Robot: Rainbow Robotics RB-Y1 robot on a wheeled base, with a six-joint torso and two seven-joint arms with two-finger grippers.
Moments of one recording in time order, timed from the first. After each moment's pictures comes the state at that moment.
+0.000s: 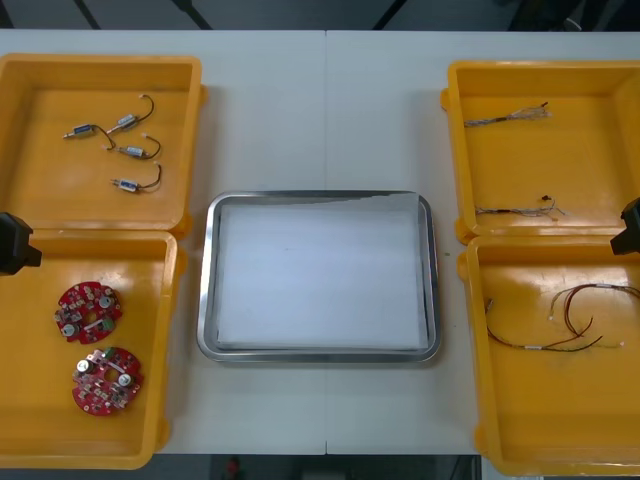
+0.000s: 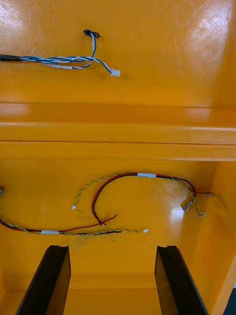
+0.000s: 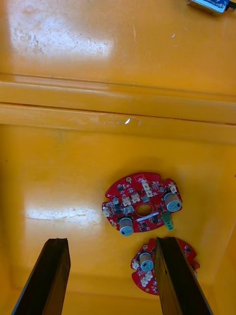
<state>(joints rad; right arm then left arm) -0.34 -1.02 -0.07 -1.96 -0.98 1.80 1.20 -0.09 1.36 -0.03 -2.11 1.10 1.36 -0.88</state>
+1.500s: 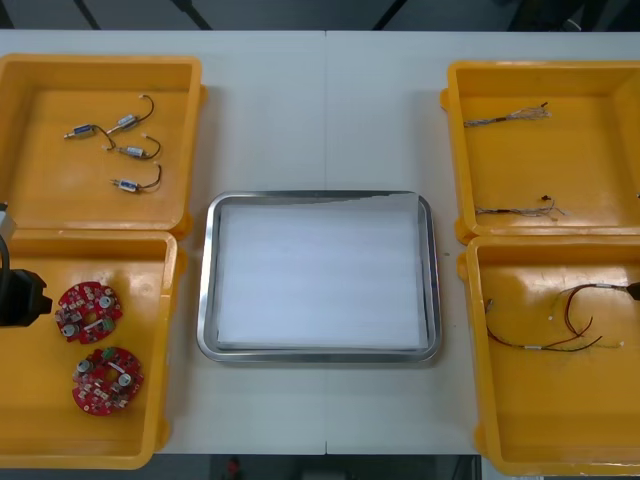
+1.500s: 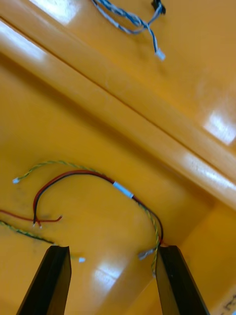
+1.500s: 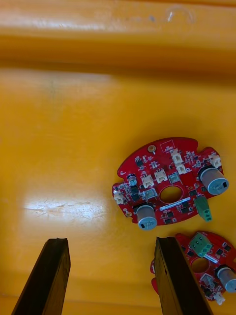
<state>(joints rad) 0.10 -1.05 -0.22 -1.96 -1.06 1.29 1.99 0.08 1.33 -0.11 -2.11 0.98 1.20 -0.90</state>
